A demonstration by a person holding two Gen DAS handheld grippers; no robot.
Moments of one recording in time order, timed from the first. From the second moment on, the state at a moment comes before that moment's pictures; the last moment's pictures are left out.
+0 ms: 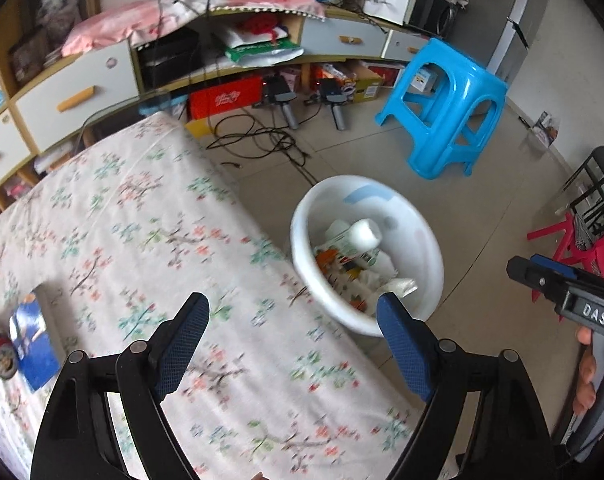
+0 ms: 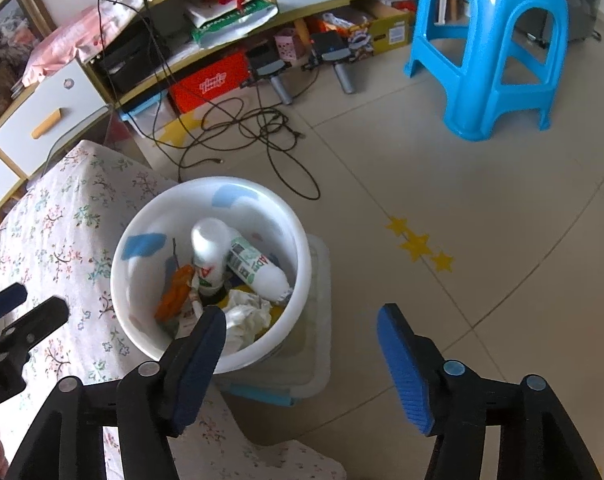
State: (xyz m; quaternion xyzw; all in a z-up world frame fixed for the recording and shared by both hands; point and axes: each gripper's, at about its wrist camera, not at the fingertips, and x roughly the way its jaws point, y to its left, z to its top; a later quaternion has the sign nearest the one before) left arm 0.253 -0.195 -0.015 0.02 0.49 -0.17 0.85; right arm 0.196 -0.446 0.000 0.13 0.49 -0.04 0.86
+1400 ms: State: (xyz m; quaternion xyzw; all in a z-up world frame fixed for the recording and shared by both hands) left arm 0.260 0.131 -0.062 -0.20 0.50 0.10 0.83; right arm 0.251 -0.224 -0.029 0.01 0.53 0.05 0.85
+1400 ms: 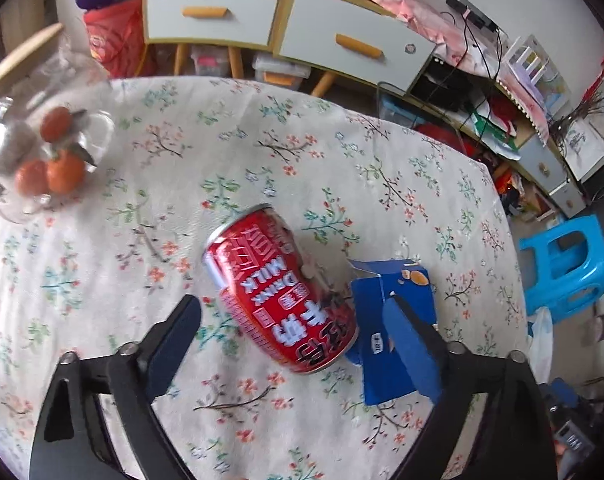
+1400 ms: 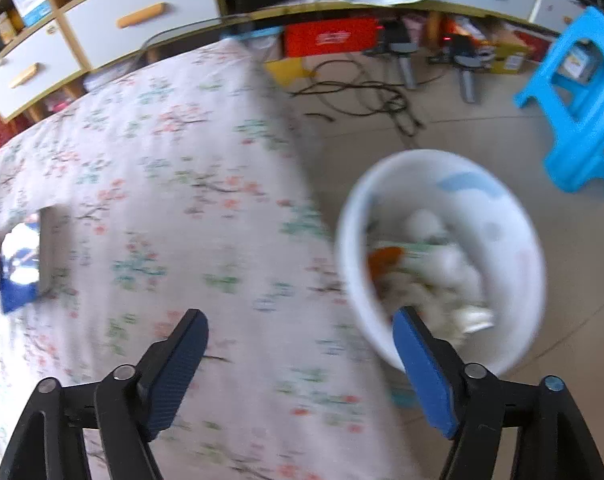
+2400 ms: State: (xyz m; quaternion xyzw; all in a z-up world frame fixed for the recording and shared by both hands) left arm 0.178 0.187 -0.046 -0.19 0.52 0.03 0.83; right arm 0.256 -0.005 -0.067 -0.08 0.52 0.22 0.82
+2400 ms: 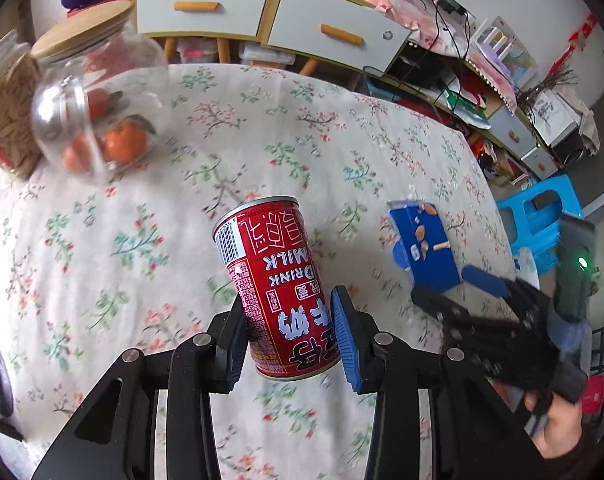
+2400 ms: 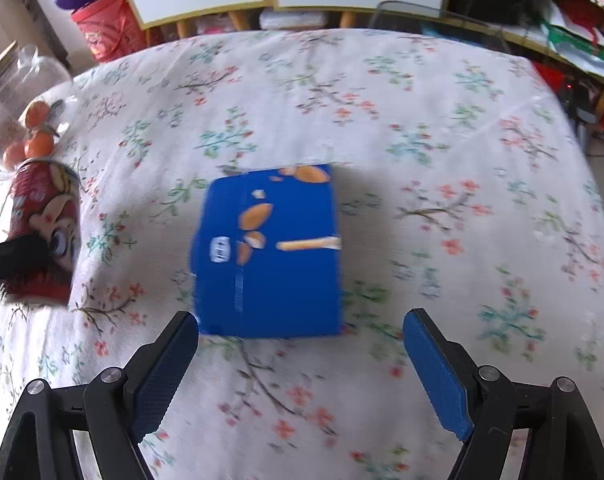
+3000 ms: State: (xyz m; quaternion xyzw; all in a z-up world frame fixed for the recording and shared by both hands) left arm 0.161 0.195 -0.047 -0.19 0.52 0.03 0.83; right arm 0.271 0.018 -0.085 -0.12 0.51 0.20 0.83
